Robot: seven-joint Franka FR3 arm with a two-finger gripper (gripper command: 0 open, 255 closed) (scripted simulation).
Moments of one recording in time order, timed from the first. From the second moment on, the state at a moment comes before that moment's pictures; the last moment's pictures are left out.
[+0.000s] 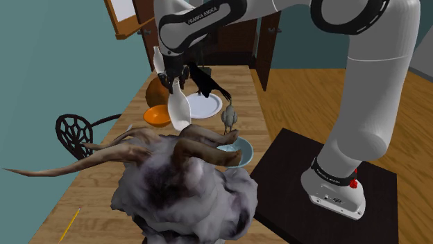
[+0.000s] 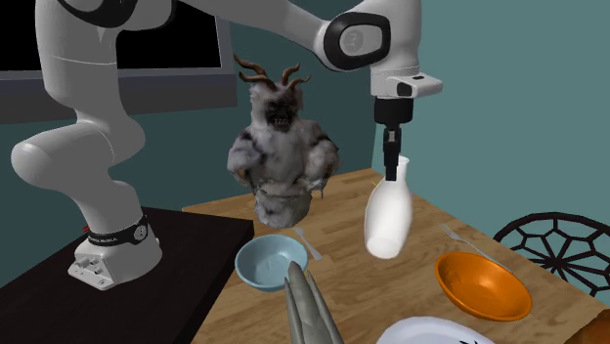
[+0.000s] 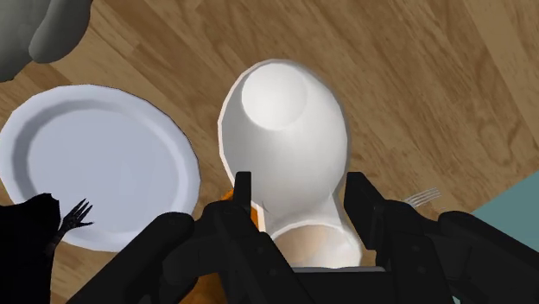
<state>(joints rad) 0.03 0.29 0.18 -1.69 -0.08 2.08 0.37</state>
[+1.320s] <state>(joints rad) 0.01 -0.27 0.17 -2.13 0.03 1.97 0.30</state>
